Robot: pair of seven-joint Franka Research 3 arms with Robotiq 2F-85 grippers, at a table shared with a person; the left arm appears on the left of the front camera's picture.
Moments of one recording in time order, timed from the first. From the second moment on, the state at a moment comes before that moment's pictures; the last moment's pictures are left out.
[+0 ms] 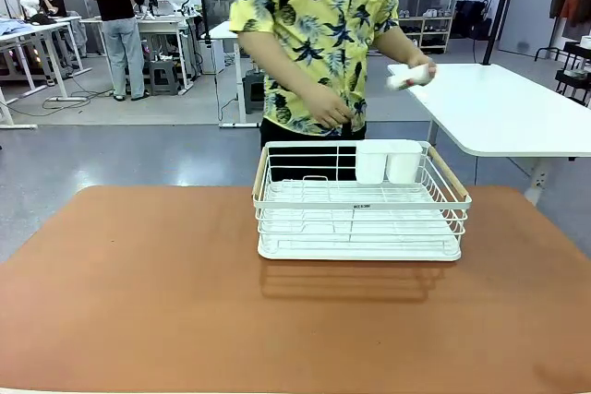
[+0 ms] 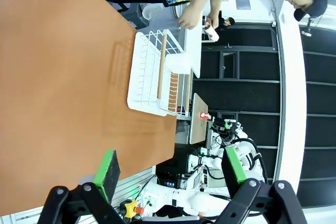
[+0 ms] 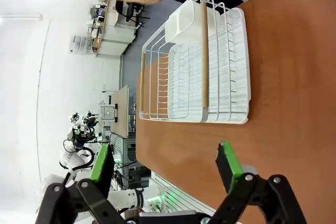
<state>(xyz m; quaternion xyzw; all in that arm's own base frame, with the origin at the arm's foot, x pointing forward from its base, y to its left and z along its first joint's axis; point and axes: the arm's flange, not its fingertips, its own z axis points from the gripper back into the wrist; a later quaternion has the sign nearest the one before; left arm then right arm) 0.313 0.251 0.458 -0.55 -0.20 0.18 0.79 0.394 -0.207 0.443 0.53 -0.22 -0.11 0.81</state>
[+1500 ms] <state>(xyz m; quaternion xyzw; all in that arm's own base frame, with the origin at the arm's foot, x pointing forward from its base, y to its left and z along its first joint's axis) 0.313 0.251 0.458 -0.55 -0.20 0.18 0.79 0.394 -0.207 0.443 0.53 -0.22 -0.11 0.81</state>
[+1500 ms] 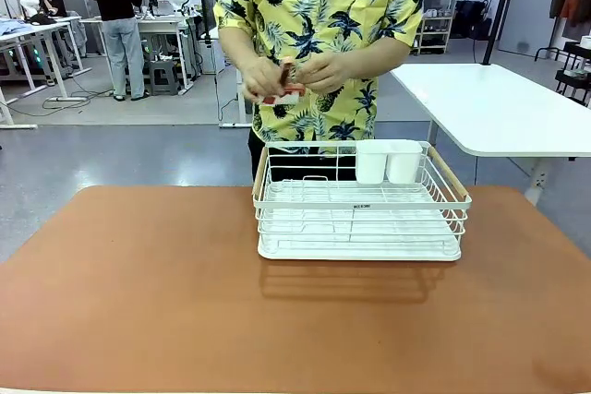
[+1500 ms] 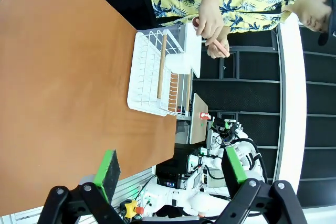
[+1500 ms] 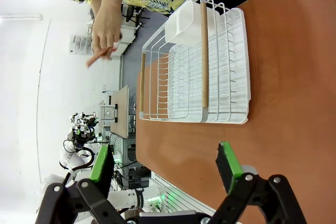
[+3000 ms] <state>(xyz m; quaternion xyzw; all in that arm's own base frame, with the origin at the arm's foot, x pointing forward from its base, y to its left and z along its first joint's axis) 0.313 0.251 0.458 -0.55 -0.20 0.18 0.79 0.394 -0.207 0.443 0.53 -0.22 -0.11 0.81</state>
